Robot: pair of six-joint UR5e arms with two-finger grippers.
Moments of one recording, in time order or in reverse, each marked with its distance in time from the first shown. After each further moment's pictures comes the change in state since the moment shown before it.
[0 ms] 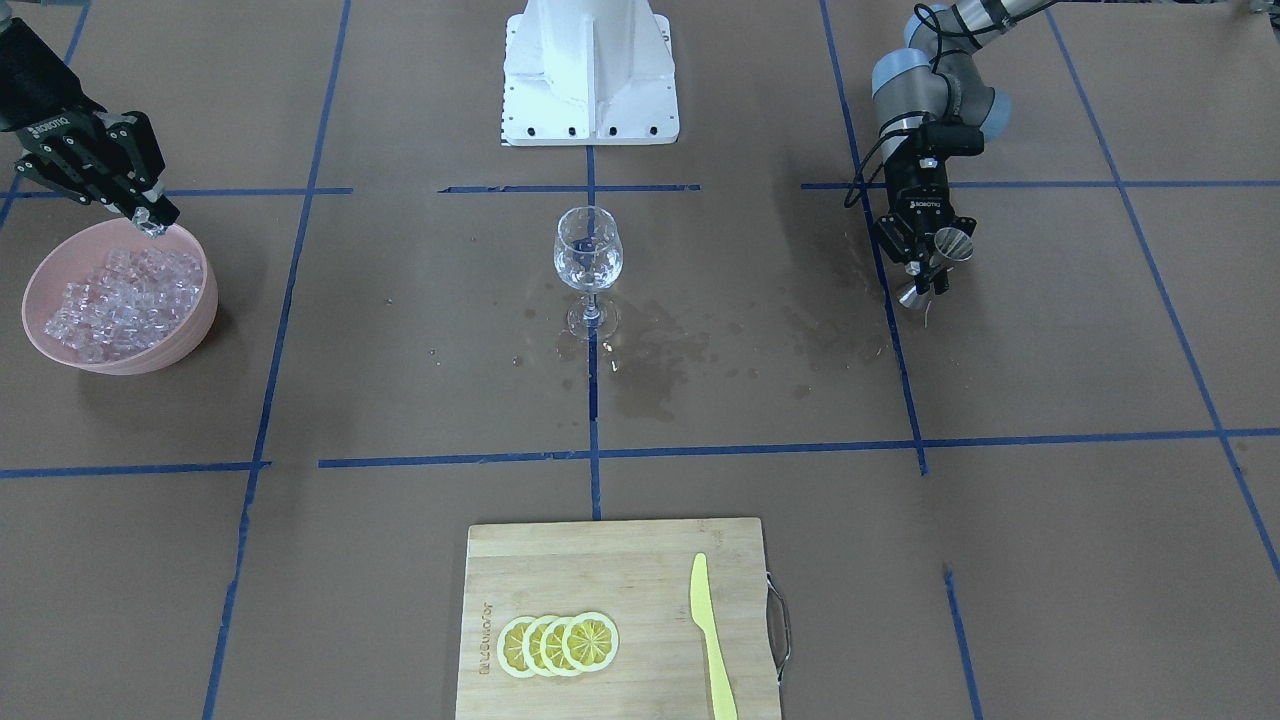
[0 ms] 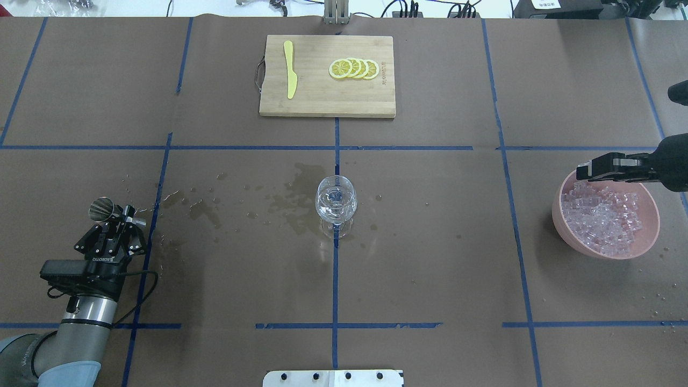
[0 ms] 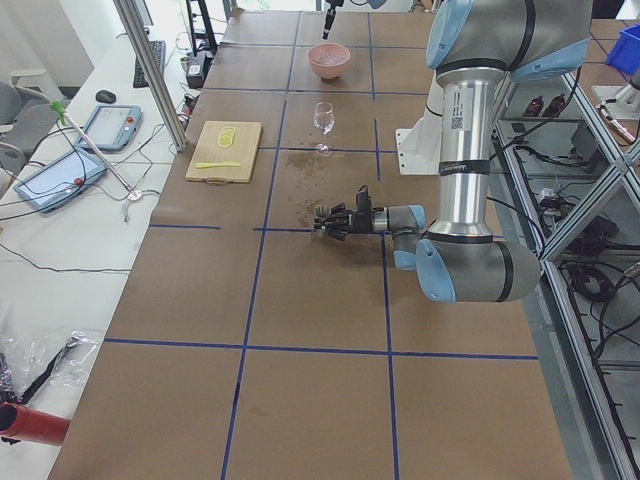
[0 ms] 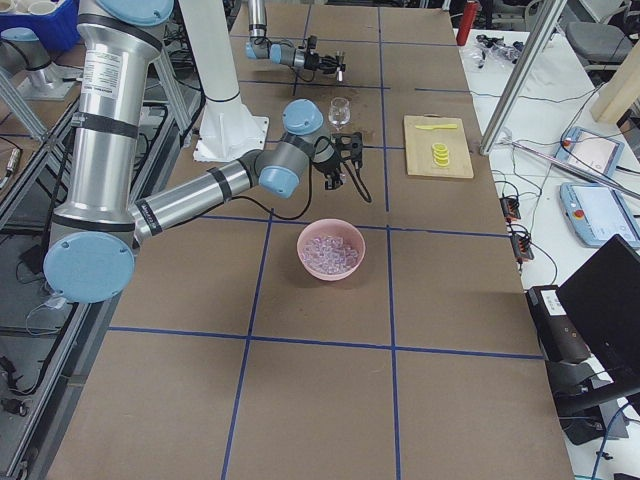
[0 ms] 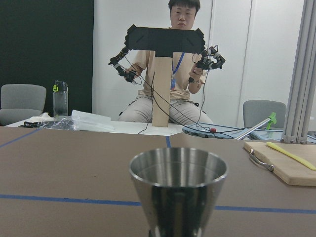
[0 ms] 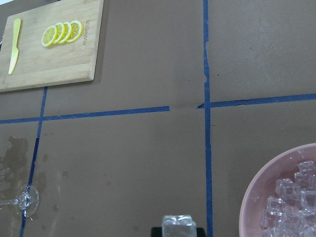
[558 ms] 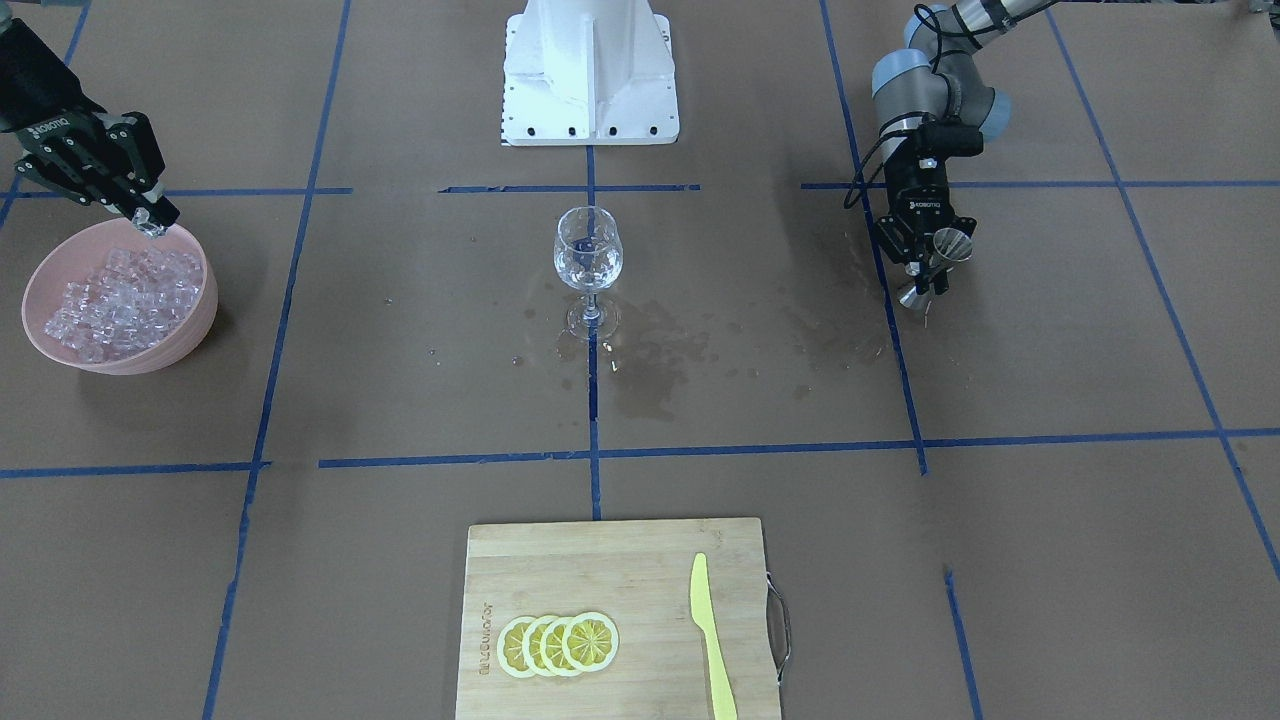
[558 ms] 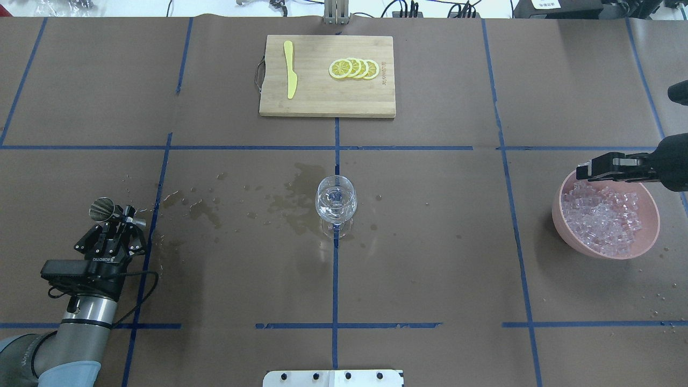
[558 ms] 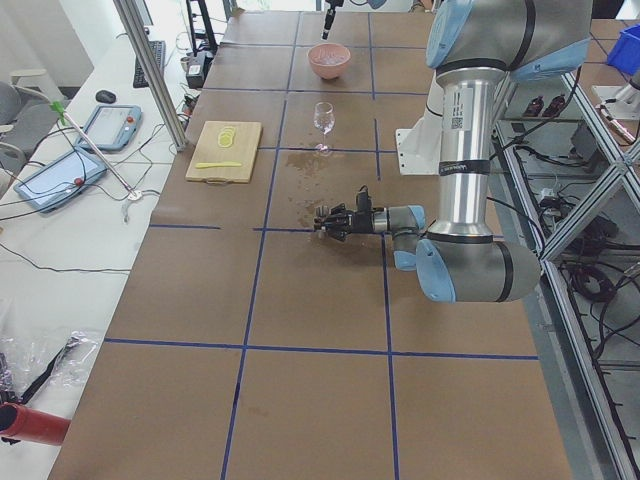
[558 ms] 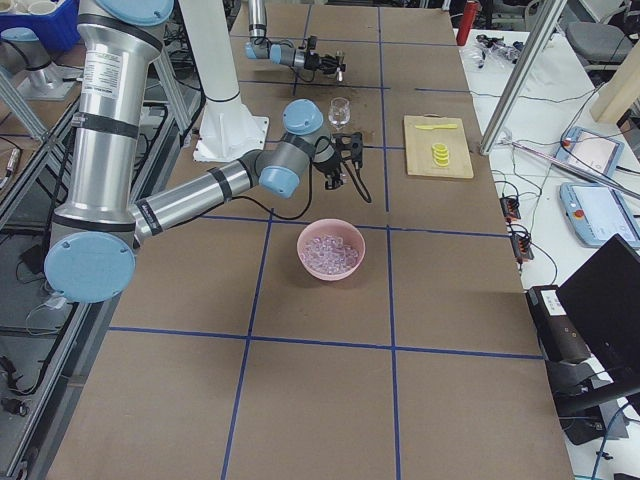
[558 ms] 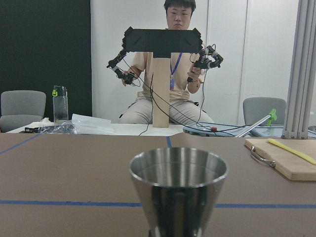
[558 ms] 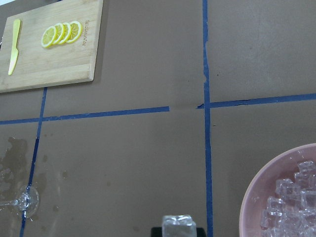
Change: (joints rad) left arm 0.000 0.000 0.001 0.000 -0.004 0.010; right arm 0.000 0.001 -0.001 0.000 -0.001 0.002
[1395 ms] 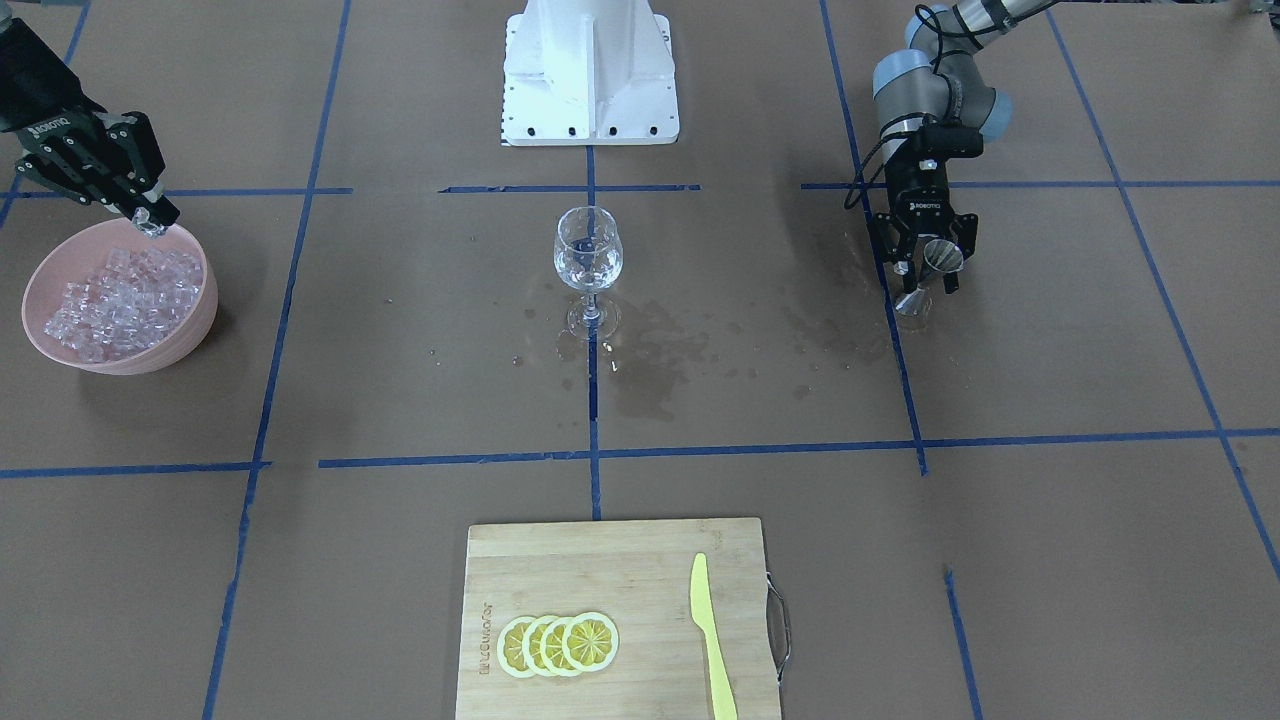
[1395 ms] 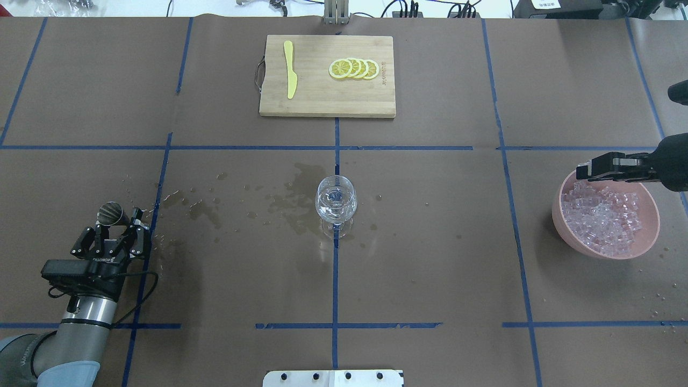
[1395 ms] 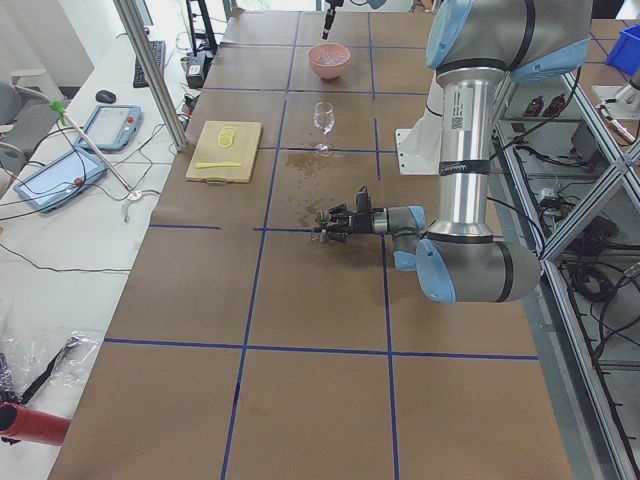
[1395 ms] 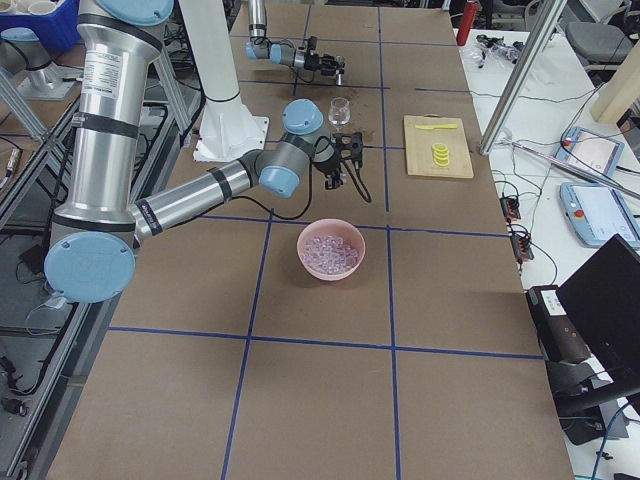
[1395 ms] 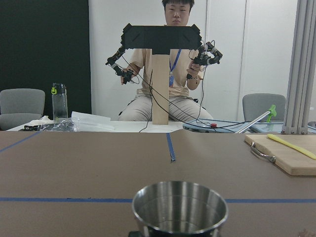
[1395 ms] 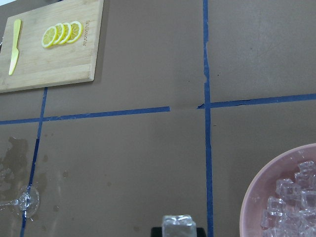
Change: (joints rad) left arm 0.000 0.002 0.003 0.000 -0.009 0.004; right arm 0.000 0.000 0.002 0.000 0.000 0.000
